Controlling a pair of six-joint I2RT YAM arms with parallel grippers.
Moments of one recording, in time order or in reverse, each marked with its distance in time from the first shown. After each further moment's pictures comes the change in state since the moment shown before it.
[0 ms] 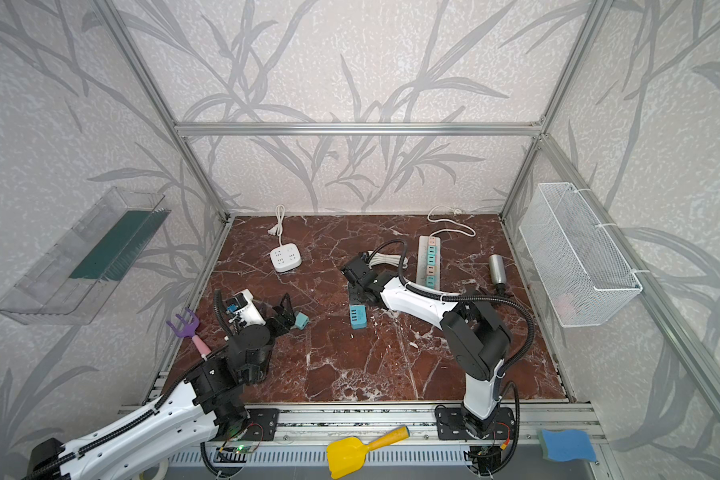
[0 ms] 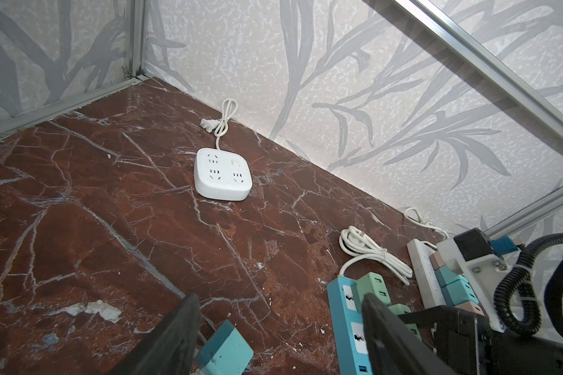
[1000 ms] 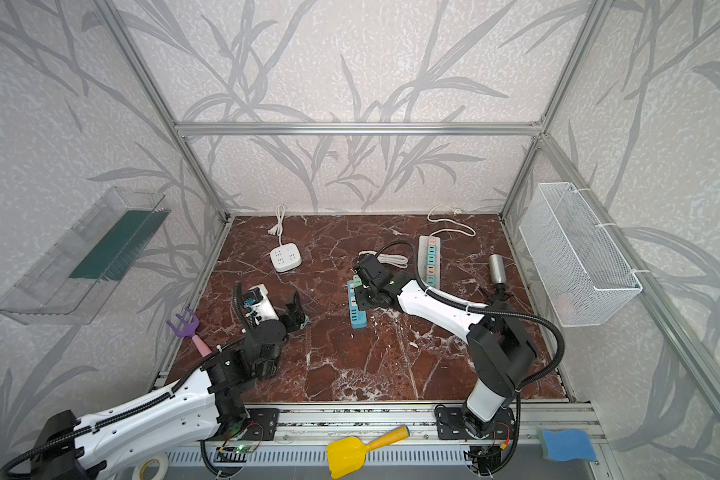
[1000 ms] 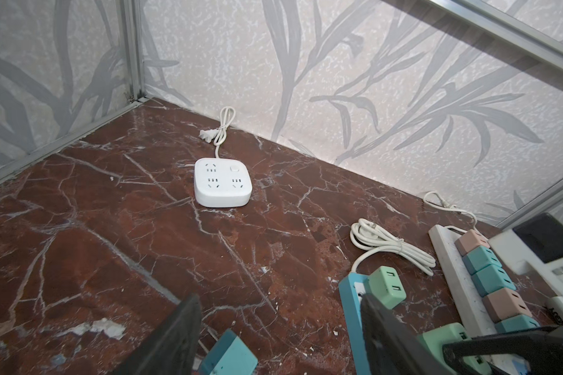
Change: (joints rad) left arm -0.060 0.148 0.044 0.048 -0.088 0.078; right arm -0.036 -0.130 -0.095 -0.026 -0.156 -0.169
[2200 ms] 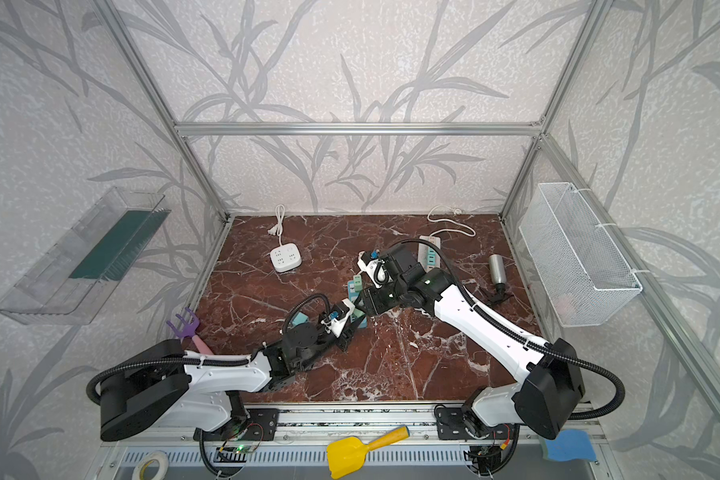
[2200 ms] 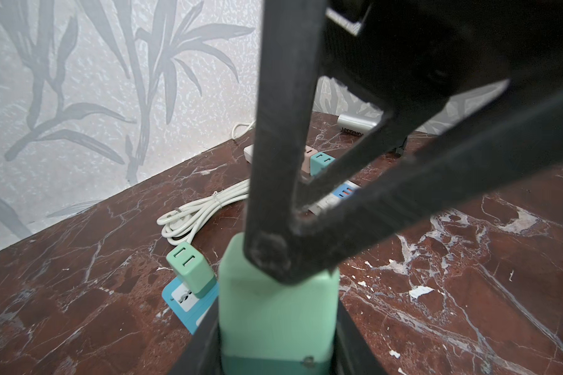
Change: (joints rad) left arm -0.124 0.613 -0.018 0.873 0.648 0.774; right arm -0.069 -0.301 -0.005 -0.176 -0.465 -0.189
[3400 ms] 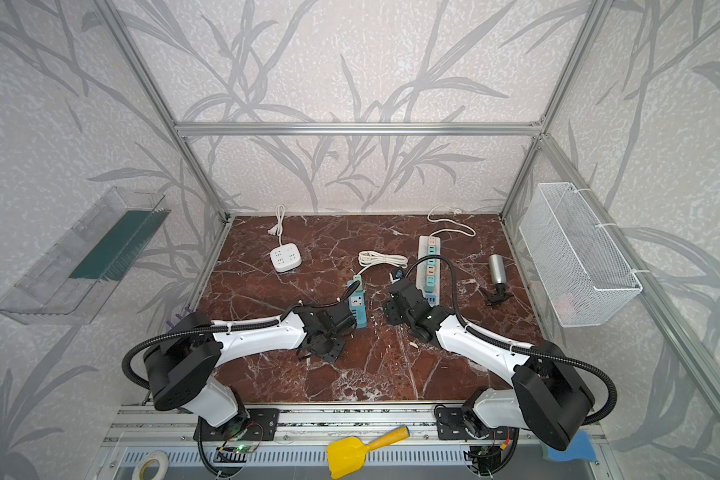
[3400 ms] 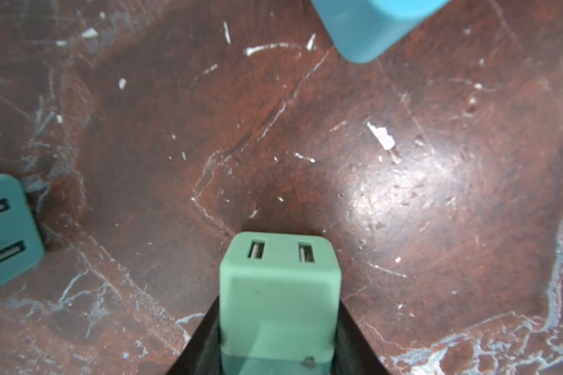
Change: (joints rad) left arm 0.097 0.237 0.504 -1.517 0.148 -0.535; right arm -0.006 -0.082 -0.478 0.478 0.660 0.015
